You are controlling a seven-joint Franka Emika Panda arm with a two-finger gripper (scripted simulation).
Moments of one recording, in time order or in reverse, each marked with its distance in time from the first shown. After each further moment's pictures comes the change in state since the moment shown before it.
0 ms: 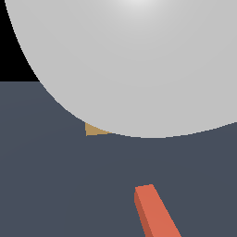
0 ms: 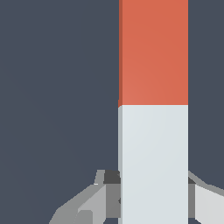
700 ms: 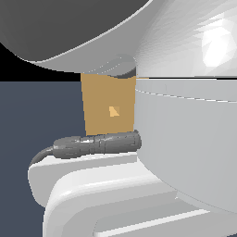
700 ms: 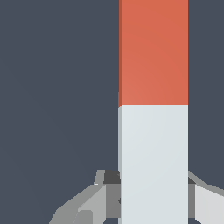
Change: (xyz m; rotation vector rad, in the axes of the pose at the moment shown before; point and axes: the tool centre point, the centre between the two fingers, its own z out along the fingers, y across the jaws) arm 0.089 -0.002 -0.022 0.000 0.000 -0.008
